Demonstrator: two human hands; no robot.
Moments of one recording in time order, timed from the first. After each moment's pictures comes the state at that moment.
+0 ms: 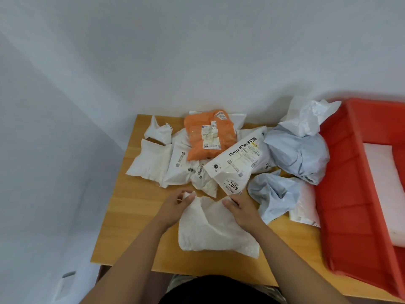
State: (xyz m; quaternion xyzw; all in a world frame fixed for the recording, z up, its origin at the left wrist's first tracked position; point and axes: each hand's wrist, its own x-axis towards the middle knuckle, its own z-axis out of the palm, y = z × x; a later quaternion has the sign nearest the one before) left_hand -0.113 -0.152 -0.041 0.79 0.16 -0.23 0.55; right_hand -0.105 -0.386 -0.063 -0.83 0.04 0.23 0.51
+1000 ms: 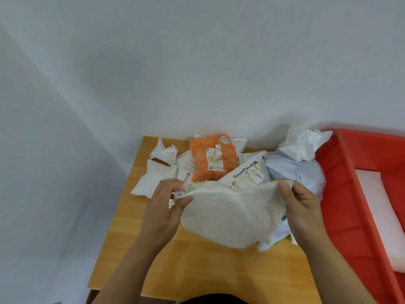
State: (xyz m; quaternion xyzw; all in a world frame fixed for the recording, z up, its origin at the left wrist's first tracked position) left_hand -0.114 -0.127 0.070 0.85 -0.05 0.13 0.50; right_hand -0.092 -0.416 0.099 -0.74 0.07 -0.05 0.66
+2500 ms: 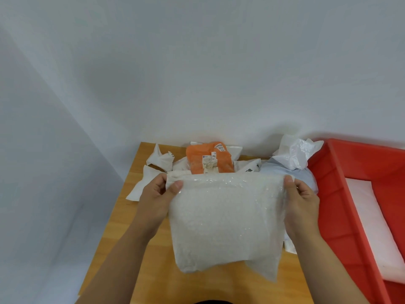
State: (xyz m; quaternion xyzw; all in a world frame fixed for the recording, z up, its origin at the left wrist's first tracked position) left_hand -0.087 -0.134 0.098 0.68 0.15 -0.03 0.72; right_hand -0.066 -0.426 0.098 -0.71 0.23 -0.13 0.66
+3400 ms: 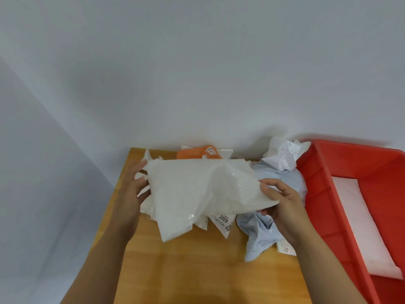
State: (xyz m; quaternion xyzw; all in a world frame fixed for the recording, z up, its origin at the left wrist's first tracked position) left_hand -0.075 -0.111 0.105 0.66 0.14 0.04 0.74; right_hand -0.072 -0.429 0.127 -0.66 0.17 0.06 0.73
